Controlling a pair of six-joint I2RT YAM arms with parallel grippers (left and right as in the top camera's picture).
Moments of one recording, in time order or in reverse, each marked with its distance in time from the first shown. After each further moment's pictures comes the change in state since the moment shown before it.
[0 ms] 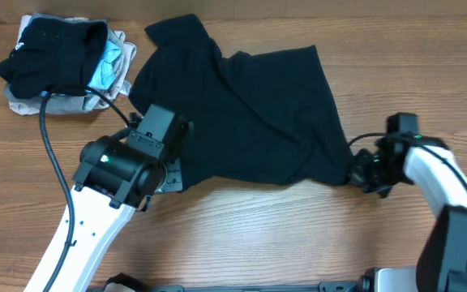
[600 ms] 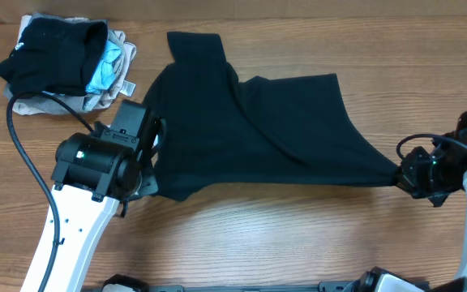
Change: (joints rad) left arm 0.136 -0.010 0.000 -0.134 -0.065 -0.029; right arm -0.227 -0.215 0.234 -0.446 0.032 -0.168
